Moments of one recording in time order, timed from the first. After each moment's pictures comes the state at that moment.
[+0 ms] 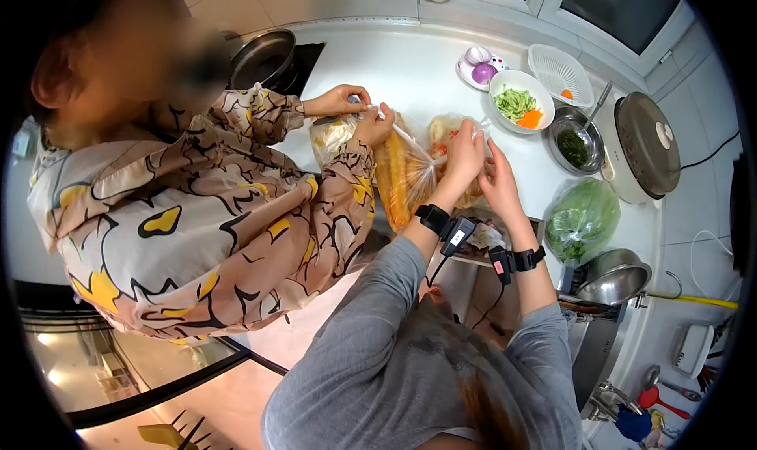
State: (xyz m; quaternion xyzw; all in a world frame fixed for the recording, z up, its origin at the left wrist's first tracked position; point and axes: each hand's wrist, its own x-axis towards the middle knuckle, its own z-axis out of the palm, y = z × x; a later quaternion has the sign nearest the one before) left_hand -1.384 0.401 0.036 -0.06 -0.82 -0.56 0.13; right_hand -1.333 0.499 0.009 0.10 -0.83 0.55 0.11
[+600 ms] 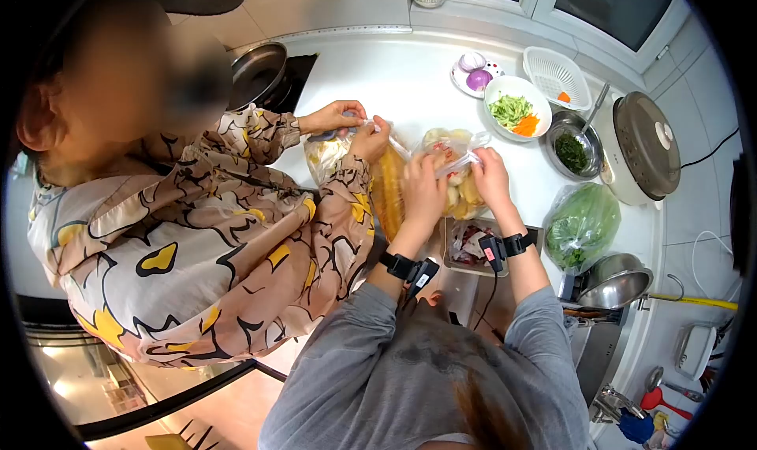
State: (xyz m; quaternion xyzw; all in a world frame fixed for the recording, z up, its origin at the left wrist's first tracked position) left_hand -1.343 0.345 0.022 -0.07 -0.92 -0.31 0.24; right_hand -1.377 0.493 0.002 0.08 -0.89 0.40 0.19
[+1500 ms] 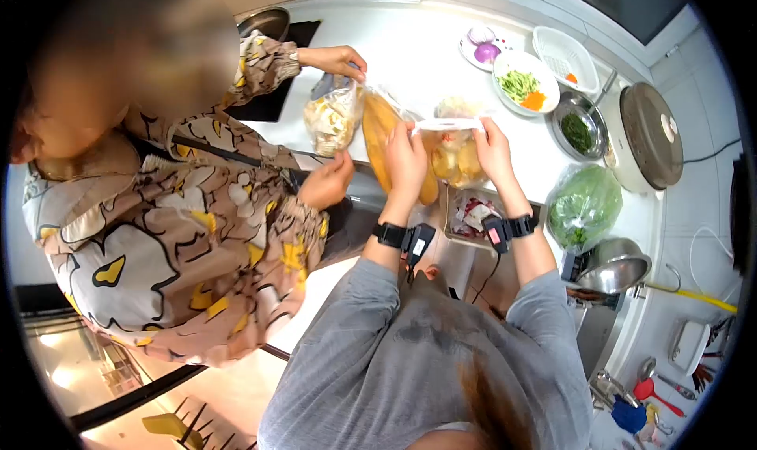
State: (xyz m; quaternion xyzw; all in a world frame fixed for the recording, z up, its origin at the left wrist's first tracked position) left_hand -1.338 0.312 0.013 0.02 -0.84 -0.46 0.29; right_hand -1.362 0.474 0.009 0.08 -0.82 0.54 0.16
